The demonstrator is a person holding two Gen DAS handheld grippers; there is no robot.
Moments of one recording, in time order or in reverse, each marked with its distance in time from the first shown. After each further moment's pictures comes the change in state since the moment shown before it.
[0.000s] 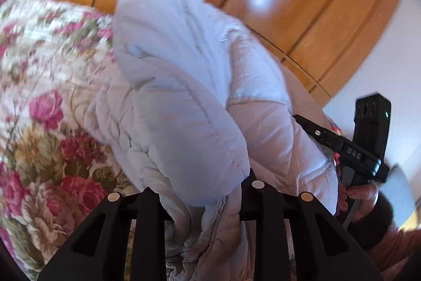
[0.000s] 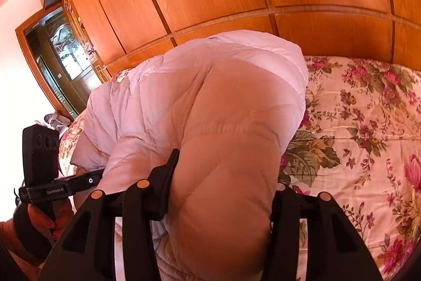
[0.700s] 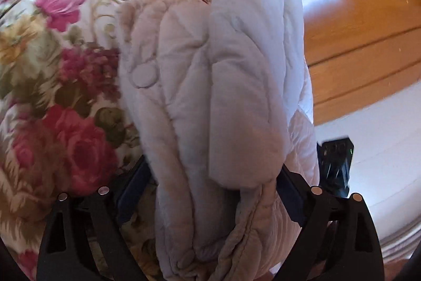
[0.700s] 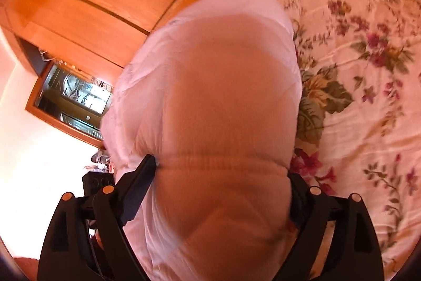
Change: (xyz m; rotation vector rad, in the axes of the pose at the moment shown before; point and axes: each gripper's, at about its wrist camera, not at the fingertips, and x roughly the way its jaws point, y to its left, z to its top) left arm 0.022 0.060 -0.022 -0.349 0.127 -0.185; right arm 0.019 -0.071 -0.004 0.407 0.162 0.226
